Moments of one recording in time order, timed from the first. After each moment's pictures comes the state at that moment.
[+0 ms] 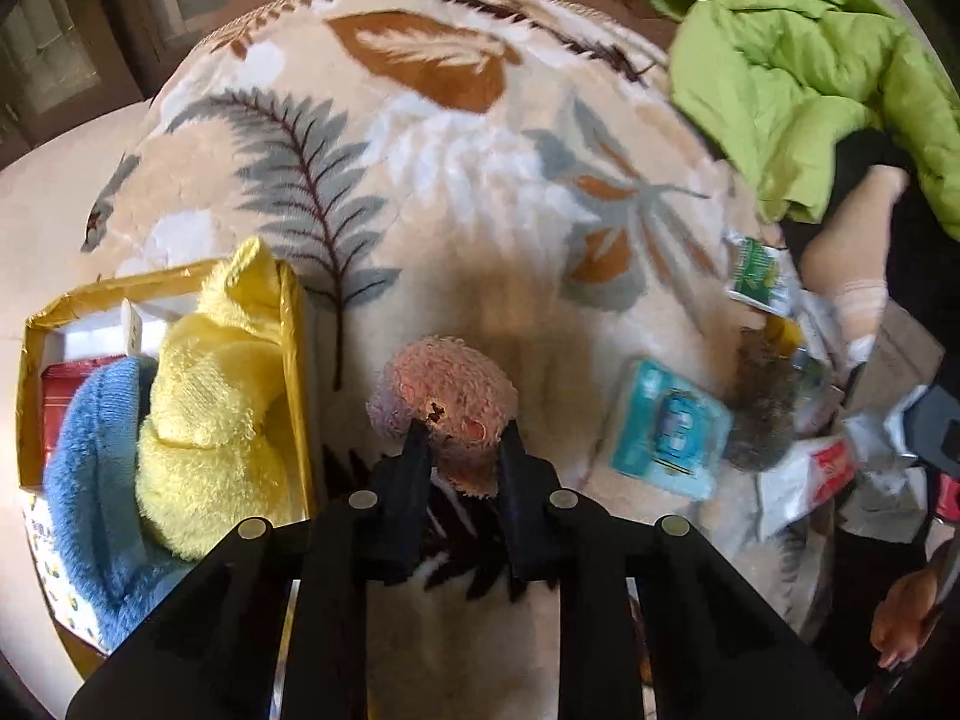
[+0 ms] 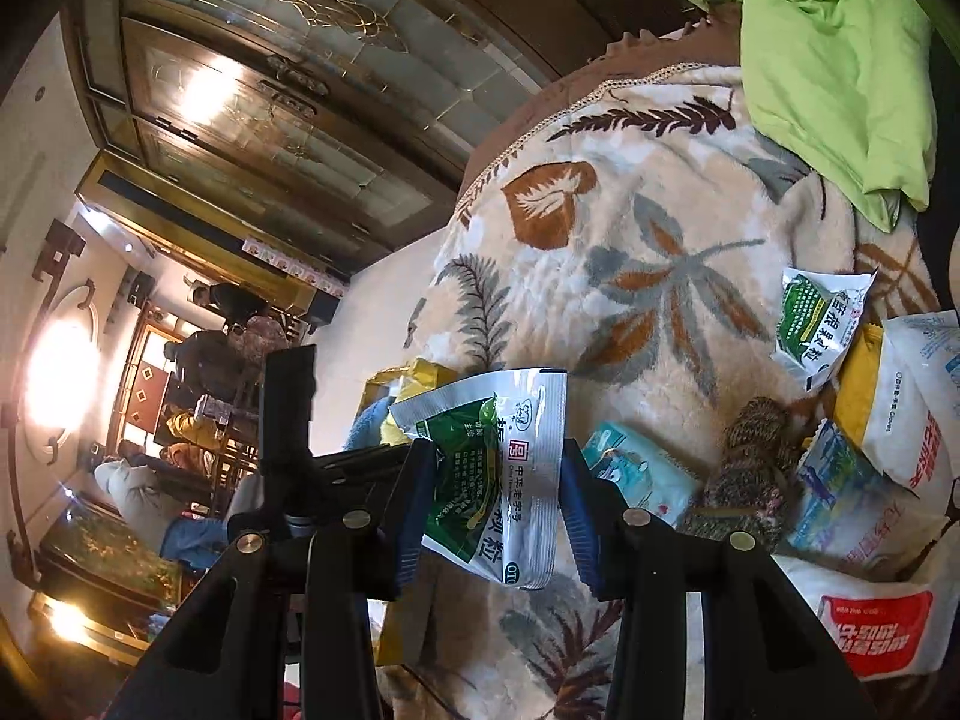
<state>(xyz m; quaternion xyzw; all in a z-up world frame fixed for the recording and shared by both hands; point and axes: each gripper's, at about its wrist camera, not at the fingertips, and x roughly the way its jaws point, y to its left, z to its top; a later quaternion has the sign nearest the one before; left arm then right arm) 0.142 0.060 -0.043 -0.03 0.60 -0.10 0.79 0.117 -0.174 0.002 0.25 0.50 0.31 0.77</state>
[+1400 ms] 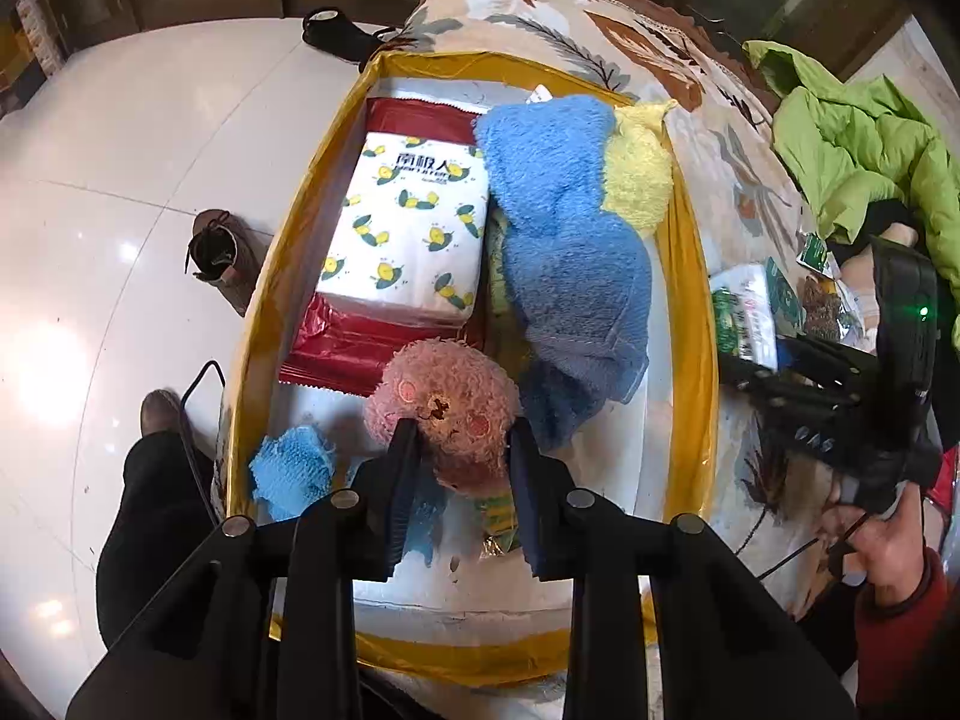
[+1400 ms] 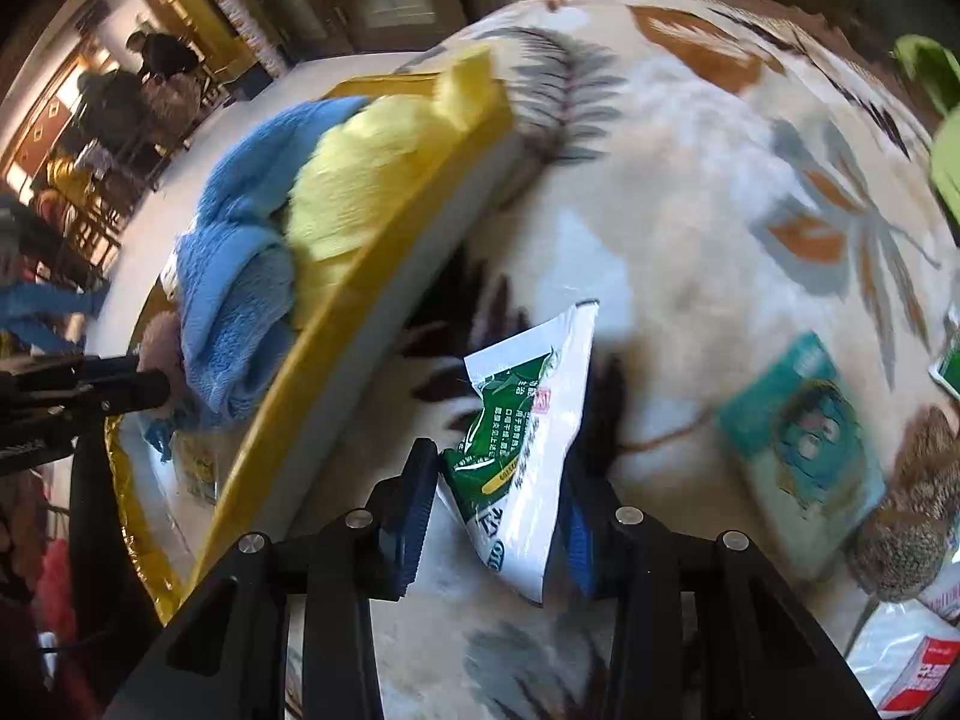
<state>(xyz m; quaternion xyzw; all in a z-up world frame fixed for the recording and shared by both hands) 0.009 0.217 -0.046 -0.13 0.60 -0.01 0.79 0.074 0.000 -0.087 -0.08 0.57 0.28 0.77</state>
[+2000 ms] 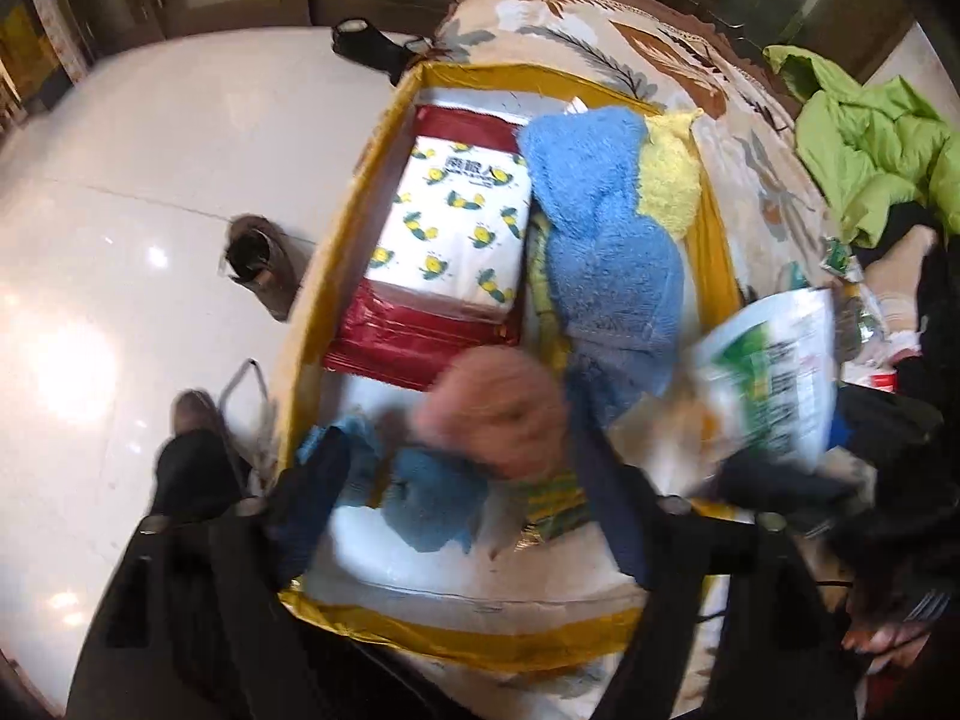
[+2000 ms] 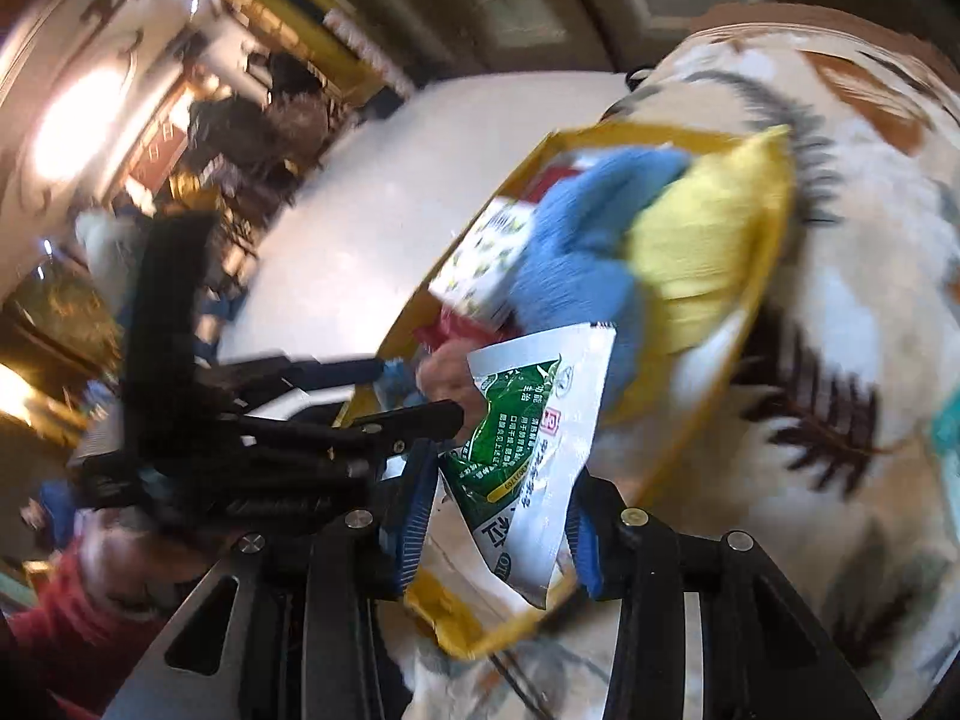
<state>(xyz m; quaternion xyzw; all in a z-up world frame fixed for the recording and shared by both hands) -0.003 0.222 -0.038 -0.09 0.59 0.03 0.80 0.016 0.077 -0.036 0.00 0.56 0.43 0.71</state>
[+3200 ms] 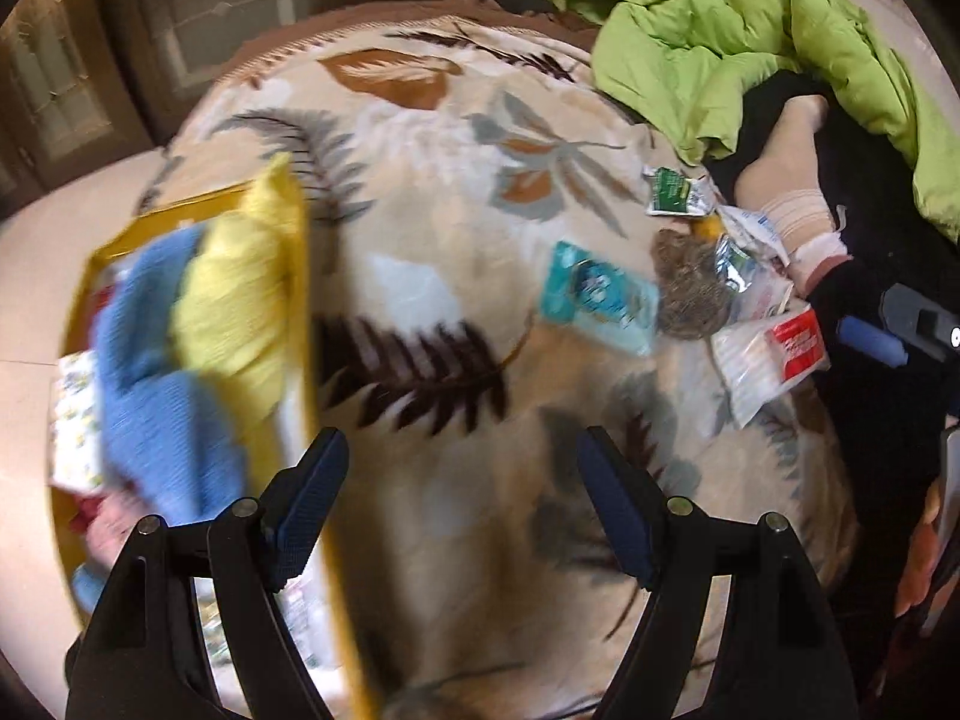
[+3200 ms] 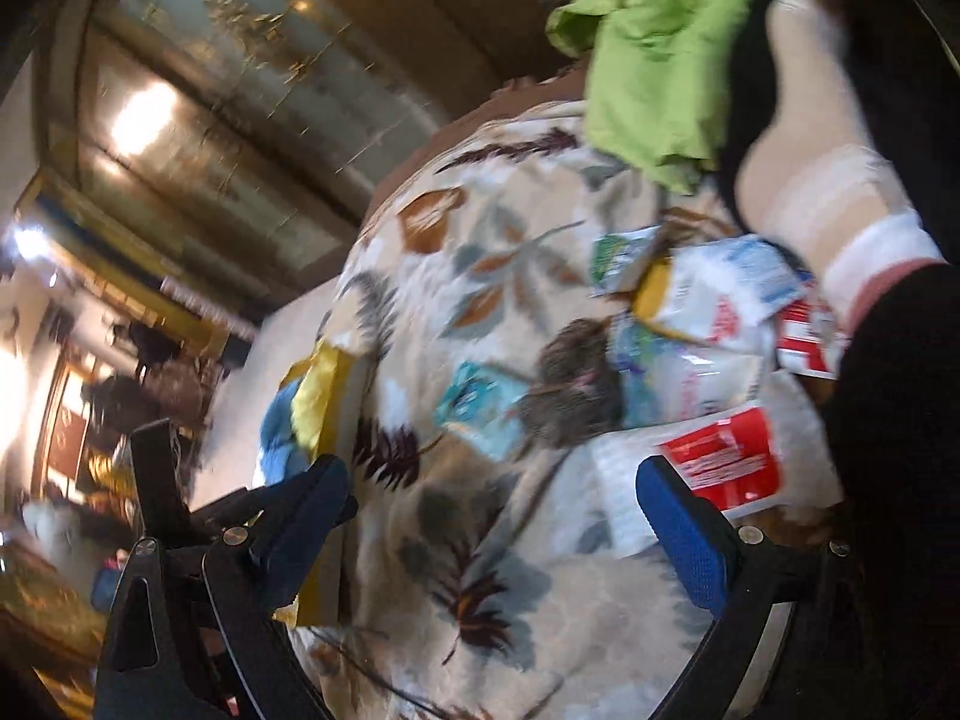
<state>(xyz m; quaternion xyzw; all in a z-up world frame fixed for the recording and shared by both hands) 0.053 0.037 -0.023 0.00 0.55 -0.11 0.83 0.037 -0.234 0.004 0.23 0.48 0.17 0.83</state>
